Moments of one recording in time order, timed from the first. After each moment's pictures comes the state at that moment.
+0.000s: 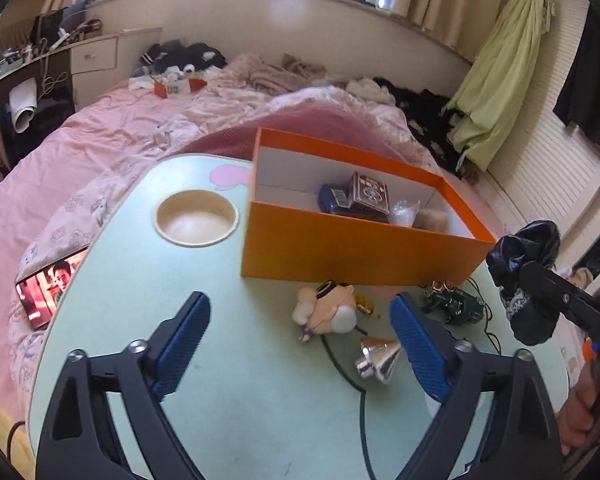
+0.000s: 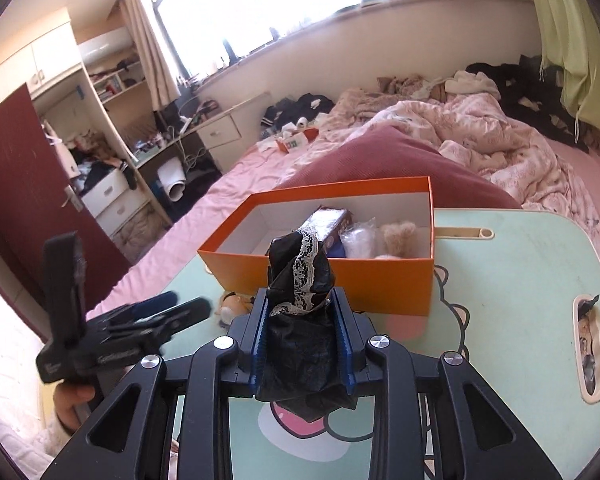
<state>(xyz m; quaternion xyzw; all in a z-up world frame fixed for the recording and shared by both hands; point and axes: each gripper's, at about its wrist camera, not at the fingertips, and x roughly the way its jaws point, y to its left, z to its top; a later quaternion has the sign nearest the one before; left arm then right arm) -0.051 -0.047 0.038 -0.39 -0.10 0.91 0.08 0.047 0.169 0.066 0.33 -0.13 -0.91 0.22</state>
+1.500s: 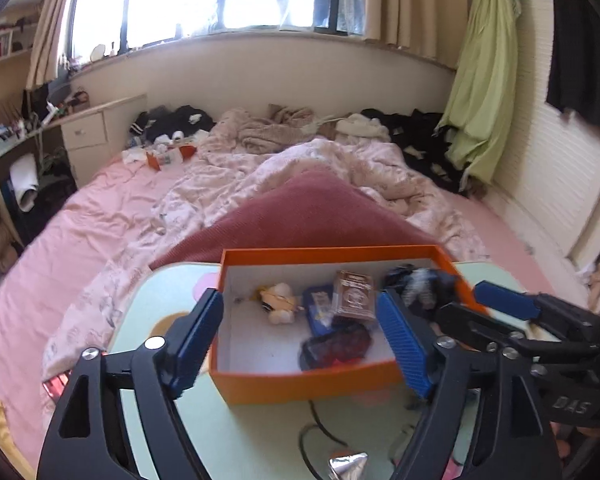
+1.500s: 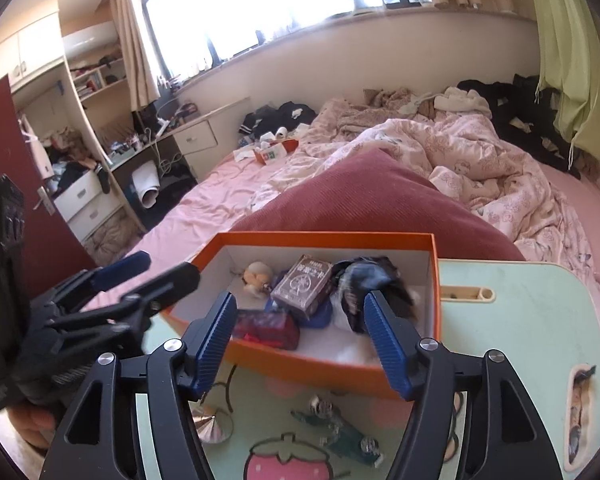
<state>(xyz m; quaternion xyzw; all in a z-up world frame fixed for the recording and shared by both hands) -0.086 -0.017 0.095 -0.31 -0.03 0.95 0.08 -0.011 0.158 0.075 0.32 -0.09 -0.93 0.18</state>
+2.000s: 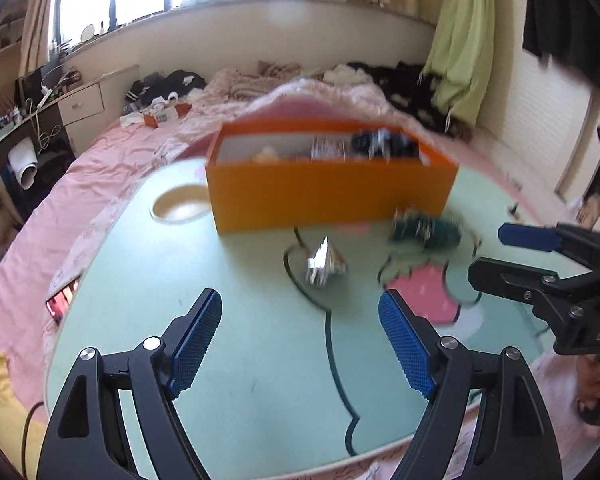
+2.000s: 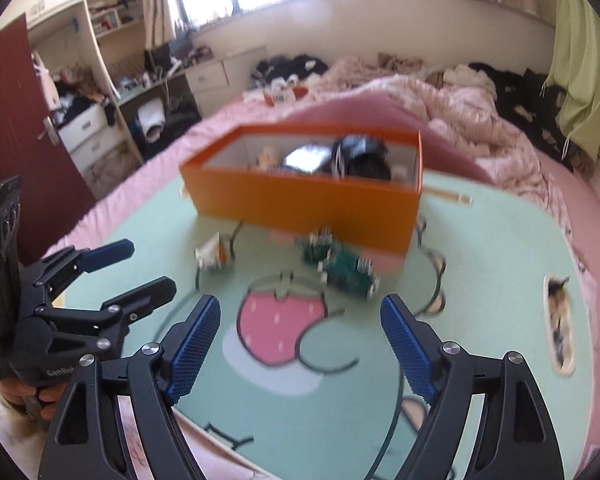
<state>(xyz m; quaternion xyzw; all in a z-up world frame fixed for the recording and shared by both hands) 0.016 -0.005 0.029 -0.38 0.02 0.92 0.08 0.075 0.154 0.031 0.40 -0.01 -0.90 0.18</state>
